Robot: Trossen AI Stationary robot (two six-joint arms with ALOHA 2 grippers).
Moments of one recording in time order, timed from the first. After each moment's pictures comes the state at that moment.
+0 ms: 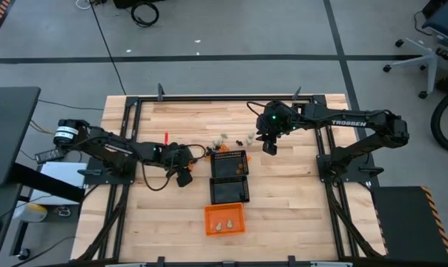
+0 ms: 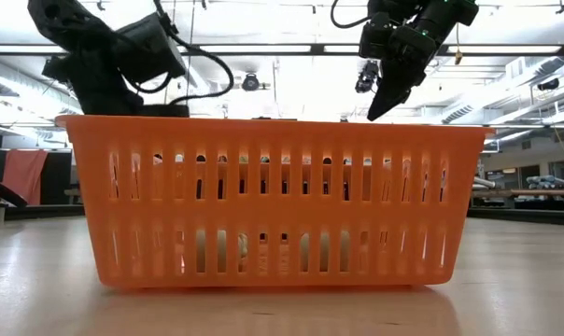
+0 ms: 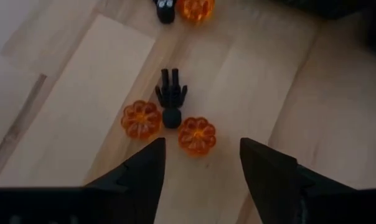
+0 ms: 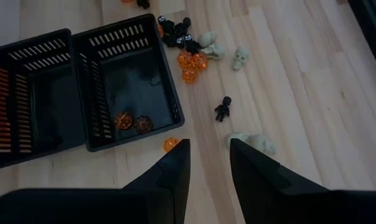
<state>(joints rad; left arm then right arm) -0.05 1.39 0.56 -0.23 -0.16 -0.46 -0.27 1.30 1.04 -0.67 -0.08 -0.04</state>
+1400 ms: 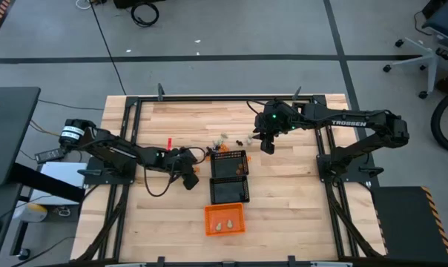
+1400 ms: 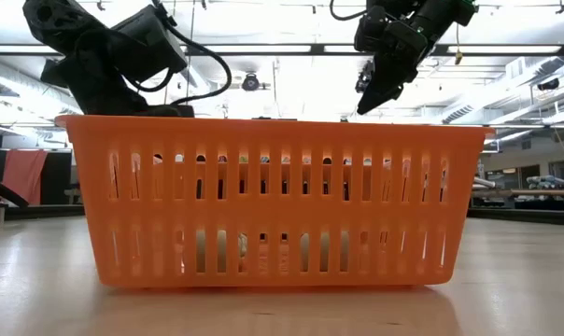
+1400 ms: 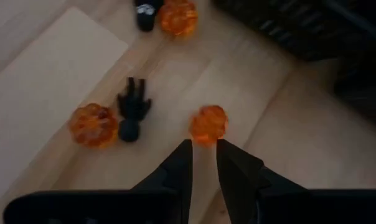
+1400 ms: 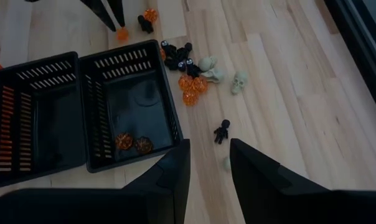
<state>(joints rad) -0.12 1.45 0.56 -0.10 -0.20 -0.71 -0.27 1.30 1.04 -0.59 -0.08 -0.06</state>
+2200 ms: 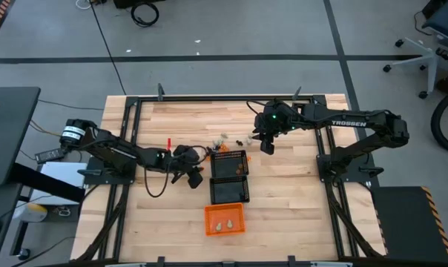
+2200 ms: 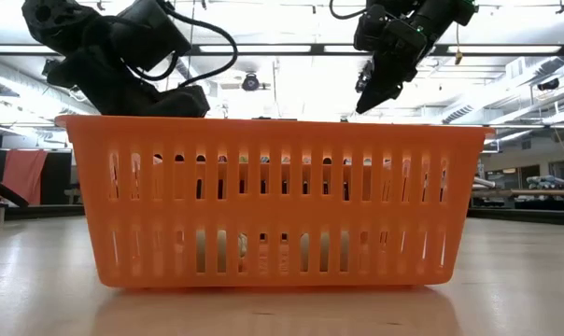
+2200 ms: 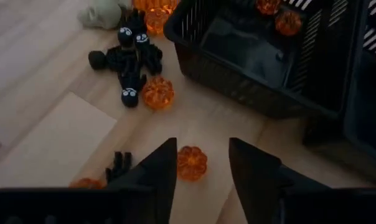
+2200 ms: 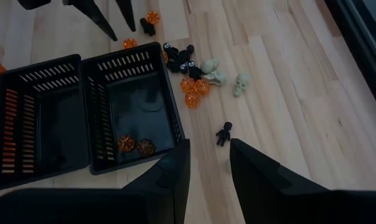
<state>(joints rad) -0.12 1.46 0.56 0.07 -0.31 -0.58 -0.26 1.30 1.04 -0.58 -0.08 -0.05</state>
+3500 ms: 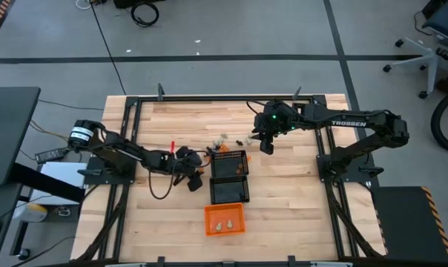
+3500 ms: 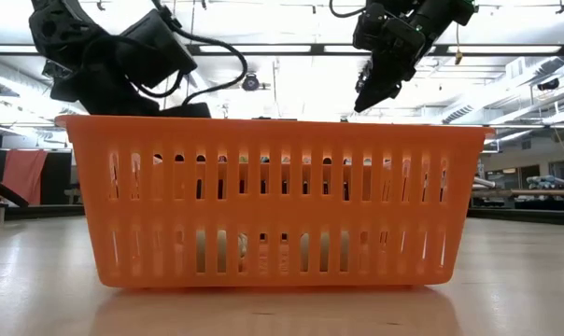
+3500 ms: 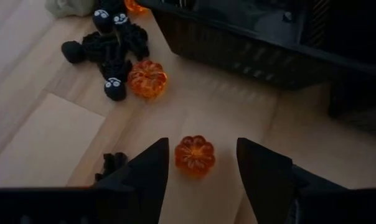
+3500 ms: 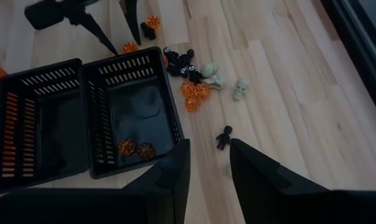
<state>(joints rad) -0.13 1.57 0.56 0.12 -0.30 -0.46 -0.26 1.30 1.04 -0.57 -0.08 -0.05</state>
